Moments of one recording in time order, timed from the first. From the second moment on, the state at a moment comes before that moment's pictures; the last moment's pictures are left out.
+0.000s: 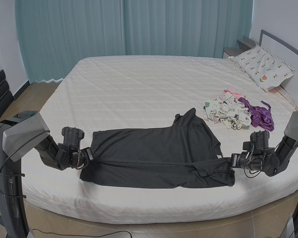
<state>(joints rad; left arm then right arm) -0.12 2.33 -1.00 -0.56 0.17 -0.47 0.08 2.17 -0.65 -0.83 0.11 0.21</state>
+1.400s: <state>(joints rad) -0.08 2.25 -0.65 -0.88 0.01 -0.89 0.23 2.23 -0.64 -0.84 0.03 0.93</state>
